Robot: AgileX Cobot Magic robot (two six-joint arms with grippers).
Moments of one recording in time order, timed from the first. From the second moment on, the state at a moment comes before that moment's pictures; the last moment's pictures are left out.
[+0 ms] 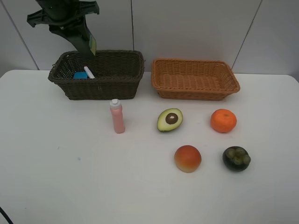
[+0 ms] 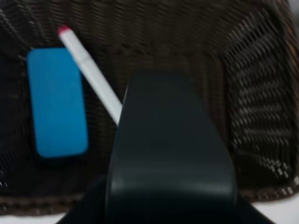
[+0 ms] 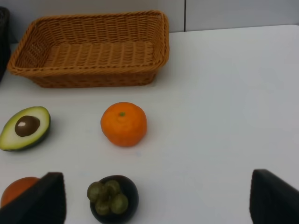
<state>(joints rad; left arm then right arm) -0.21 1.97 -1.78 -0.07 0.87 -0.28 0.03 0.00 -0.52 -0.02 1.06 0.07</state>
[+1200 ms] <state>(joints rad) -0.20 2.16 -1.95 -0.22 1.08 -0.16 0.03 0.00 -0.52 -0.02 1.06 0.07</state>
